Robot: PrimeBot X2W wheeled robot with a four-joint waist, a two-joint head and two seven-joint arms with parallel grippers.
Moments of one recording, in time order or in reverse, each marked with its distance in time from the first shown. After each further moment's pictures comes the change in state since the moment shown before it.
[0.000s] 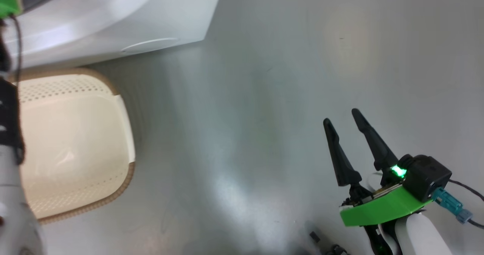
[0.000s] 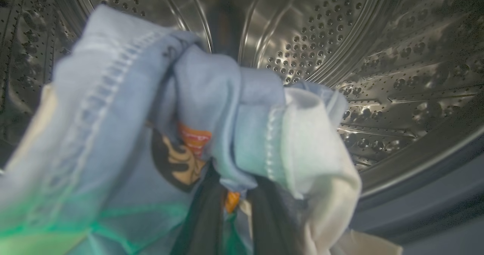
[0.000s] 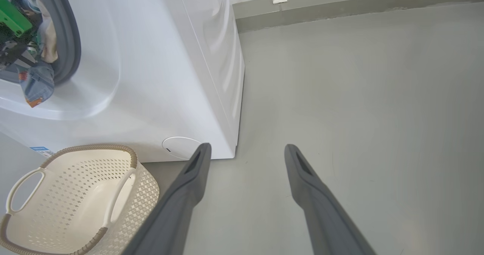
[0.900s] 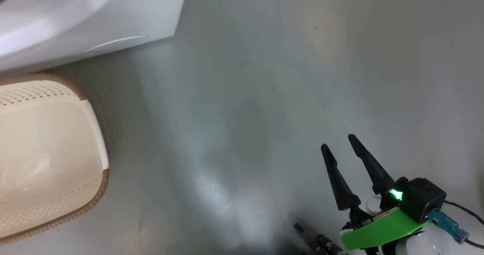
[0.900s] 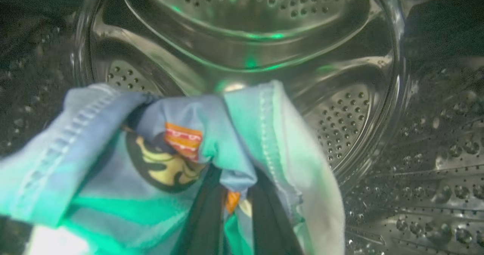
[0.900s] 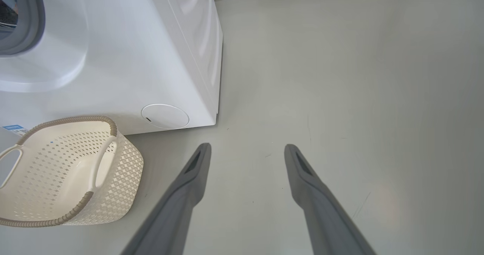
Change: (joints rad) left arm -0.278 0.093 0.116 -0.017 0.061 0.023 -0.014; right arm 0.100 -0.015 0.022 -0.012 0.005 0.000 0.000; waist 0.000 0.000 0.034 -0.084
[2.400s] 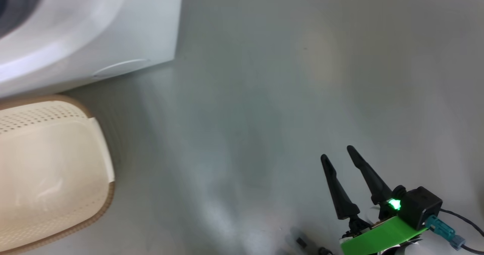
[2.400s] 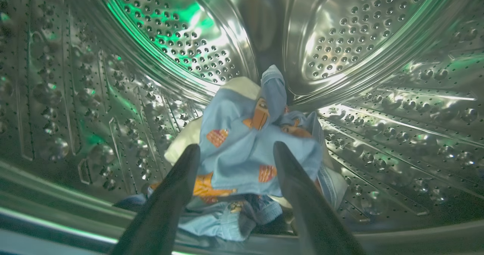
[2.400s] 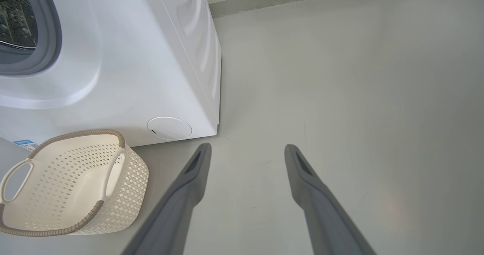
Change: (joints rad) left arm -0.078 0.056 -0.097 0.507 0.222 0.207 0.148; right arm 0.033 0.009 0.002 0.024 0.012 0.000 0.000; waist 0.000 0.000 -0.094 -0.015
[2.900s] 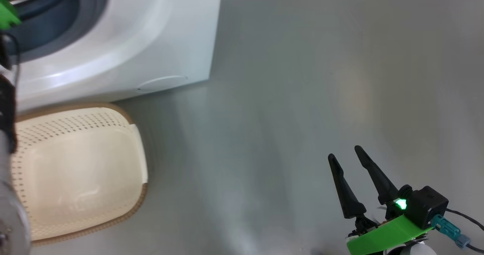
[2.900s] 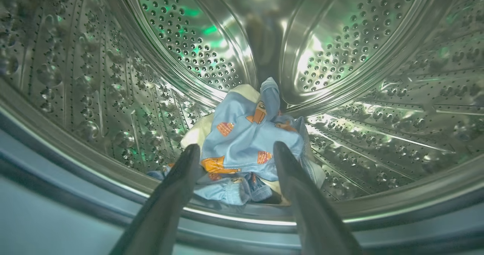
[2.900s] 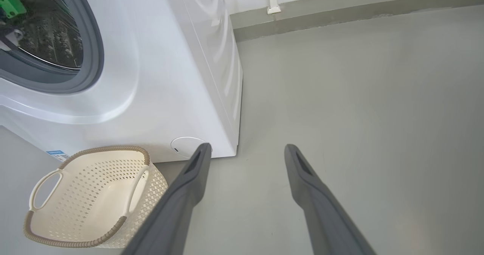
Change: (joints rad) left arm 0.138 -0.124 0.028 0.011 -0.089 0.003 -0.106; right arm 0.001 -0.015 -0.026 0.010 -0.002 0.000 0.000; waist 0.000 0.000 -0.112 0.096
